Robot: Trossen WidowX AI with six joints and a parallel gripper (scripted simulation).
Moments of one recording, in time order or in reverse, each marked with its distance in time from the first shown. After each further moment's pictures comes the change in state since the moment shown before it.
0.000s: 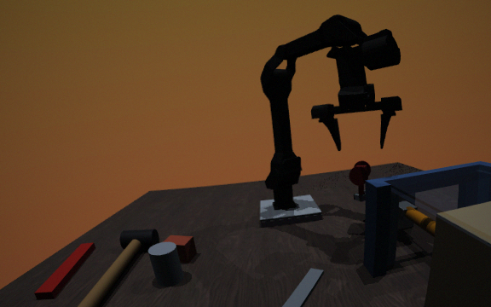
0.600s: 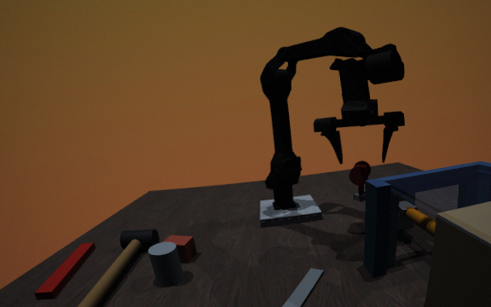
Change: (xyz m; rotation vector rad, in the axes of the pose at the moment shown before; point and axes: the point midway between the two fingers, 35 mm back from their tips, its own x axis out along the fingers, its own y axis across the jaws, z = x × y) arm 0.028 0.002 0.001 -0.002 0.002 -0.004
